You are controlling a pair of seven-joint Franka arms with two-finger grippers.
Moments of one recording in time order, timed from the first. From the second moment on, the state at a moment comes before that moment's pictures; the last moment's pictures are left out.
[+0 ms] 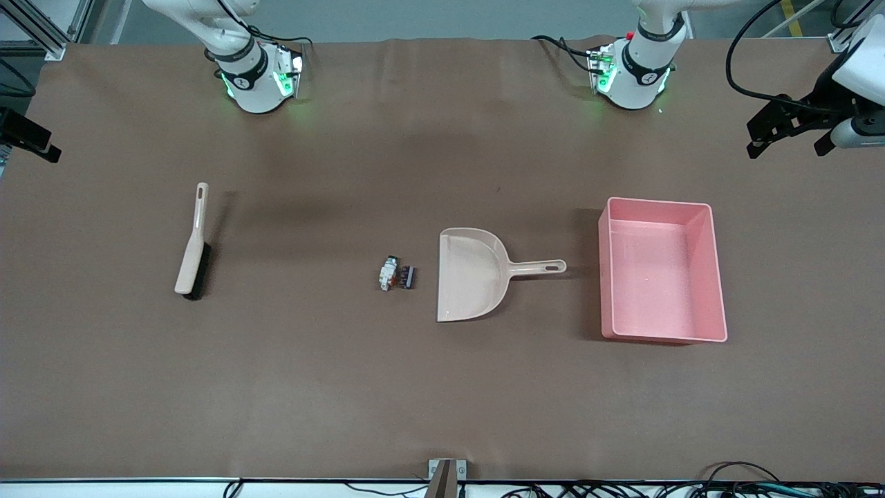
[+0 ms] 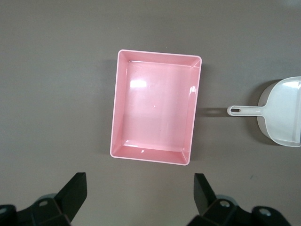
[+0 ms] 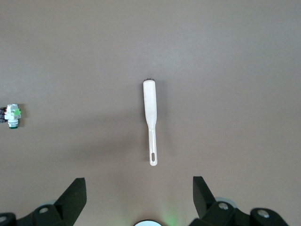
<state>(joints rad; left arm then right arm) 0.01 -0.15 -0.11 -1.66 0.02 1.58 -0.11 -0.08 -0.04 -0.04 -1.48 -0.02 1.41 0.01</state>
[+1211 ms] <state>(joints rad) -0.27 0.19 -0.20 -1.66 0.10 1.77 -0.09 -0.06 0.03 -0.02 -1.57 -0.02 1.49 0.01</state>
